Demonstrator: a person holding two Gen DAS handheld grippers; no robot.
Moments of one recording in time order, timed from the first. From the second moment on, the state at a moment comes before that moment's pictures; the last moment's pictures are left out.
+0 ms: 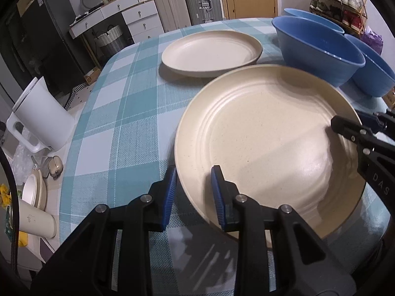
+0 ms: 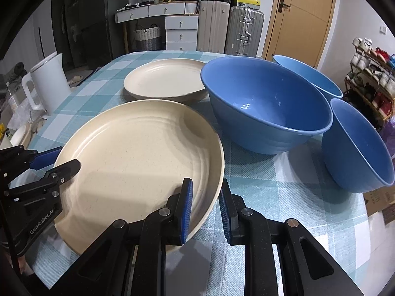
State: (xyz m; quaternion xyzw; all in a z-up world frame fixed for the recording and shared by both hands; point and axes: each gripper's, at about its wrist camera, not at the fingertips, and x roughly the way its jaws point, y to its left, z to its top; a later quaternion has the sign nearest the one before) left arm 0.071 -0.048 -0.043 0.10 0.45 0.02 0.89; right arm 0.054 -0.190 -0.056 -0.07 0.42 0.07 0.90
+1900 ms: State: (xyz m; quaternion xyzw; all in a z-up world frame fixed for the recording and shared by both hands) left arm 0.083 0.030 0.112 -0.06 0.35 -0.03 0.93; right arm 0.096 -0.204 0.104 0.00 0.33 0.18 0.93
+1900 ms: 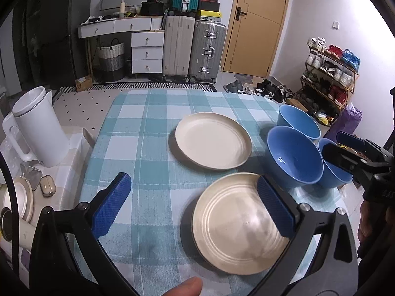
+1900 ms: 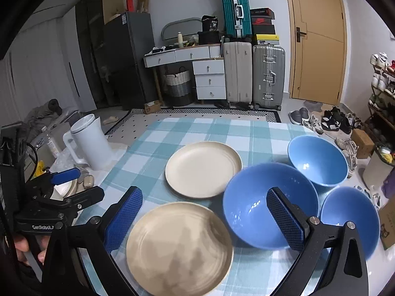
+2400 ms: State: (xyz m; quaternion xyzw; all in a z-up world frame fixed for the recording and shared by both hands) left arm 0.142 0.037 0.095 -0.06 0.38 -0.01 0.92; right arm 0.161 -0.200 0.100 0.01 0.37 0.19 0.91
